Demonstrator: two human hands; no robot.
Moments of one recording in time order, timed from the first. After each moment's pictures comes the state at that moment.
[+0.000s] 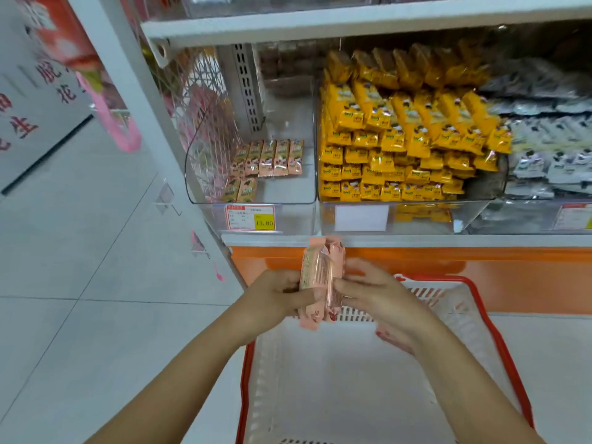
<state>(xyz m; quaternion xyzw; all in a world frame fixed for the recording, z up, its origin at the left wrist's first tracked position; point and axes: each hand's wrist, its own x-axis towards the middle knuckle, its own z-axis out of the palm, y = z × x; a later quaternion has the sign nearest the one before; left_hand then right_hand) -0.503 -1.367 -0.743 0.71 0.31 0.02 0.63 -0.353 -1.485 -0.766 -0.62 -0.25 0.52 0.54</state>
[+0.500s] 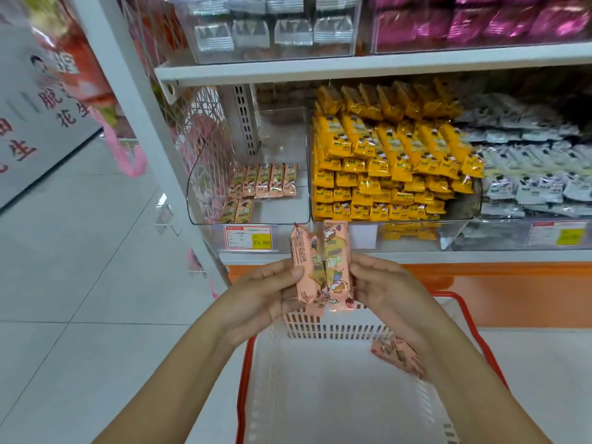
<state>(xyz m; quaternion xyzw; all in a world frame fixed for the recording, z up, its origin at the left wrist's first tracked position) -0.499 -1.359 -0.711 0.46 0.27 0.10 0.84 -0.342 -1.489 -0.720 -0.52 -0.21 0.52 0.65</state>
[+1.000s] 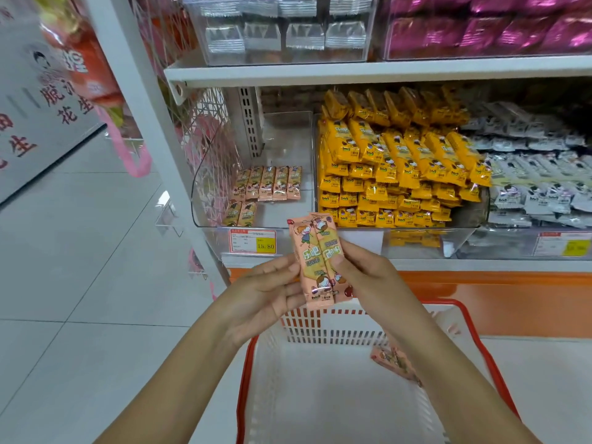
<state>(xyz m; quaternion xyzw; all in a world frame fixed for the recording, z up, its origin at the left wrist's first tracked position) -0.497 -1.352 -0.704 0.39 0.23 0.12 0.88 -0.365 -1.471 -0.697 -0.64 -0.38 0.36 0.56</state>
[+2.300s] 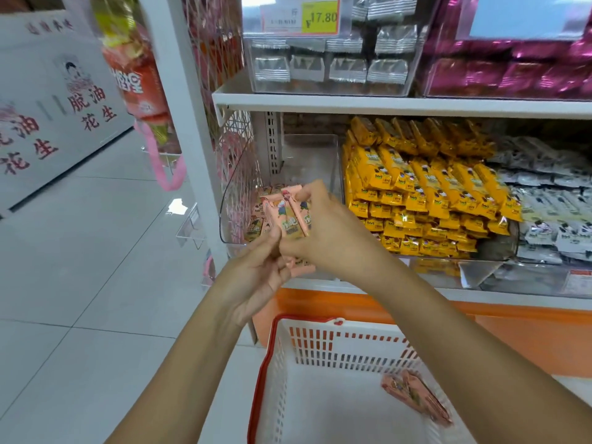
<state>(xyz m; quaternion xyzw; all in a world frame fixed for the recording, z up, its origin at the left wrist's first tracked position) -0.500 -1.306 -0.678 0.37 0.18 0.27 0.87 -0.392 -1.376 -0.617 -0.77 -0.55 0.15 0.29</state>
